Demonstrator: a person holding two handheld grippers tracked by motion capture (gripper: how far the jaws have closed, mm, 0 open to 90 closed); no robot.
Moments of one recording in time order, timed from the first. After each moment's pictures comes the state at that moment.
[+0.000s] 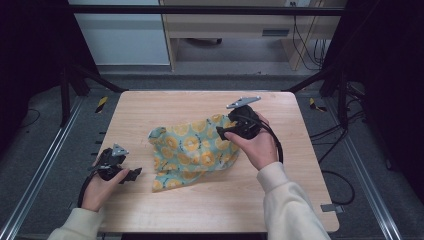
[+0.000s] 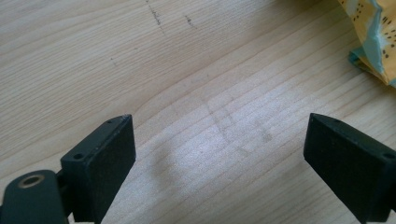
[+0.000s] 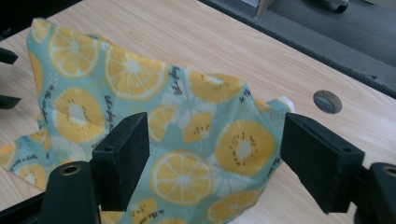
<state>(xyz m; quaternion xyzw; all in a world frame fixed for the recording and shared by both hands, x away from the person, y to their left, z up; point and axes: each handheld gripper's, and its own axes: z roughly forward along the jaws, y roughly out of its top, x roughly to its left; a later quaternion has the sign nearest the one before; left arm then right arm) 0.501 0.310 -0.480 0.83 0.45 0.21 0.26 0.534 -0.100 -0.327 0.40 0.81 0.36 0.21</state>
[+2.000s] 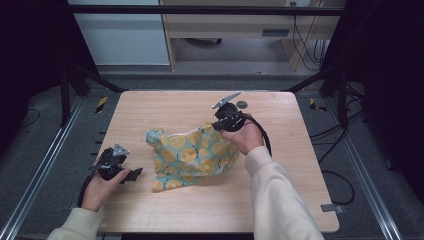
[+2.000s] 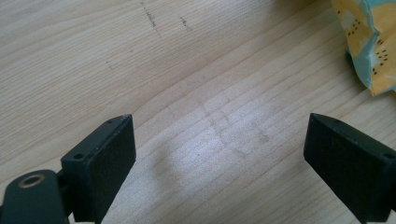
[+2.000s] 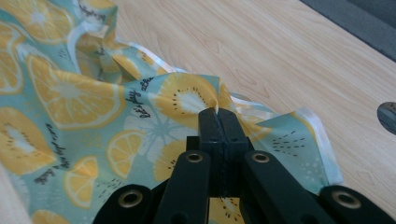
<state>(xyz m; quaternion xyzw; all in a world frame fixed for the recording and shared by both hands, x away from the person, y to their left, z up) 0.502 0.308 -0.479 0.83 0.44 0.21 0.26 0.579 -0.075 -0.359 0.34 0.87 0.33 0.15</state>
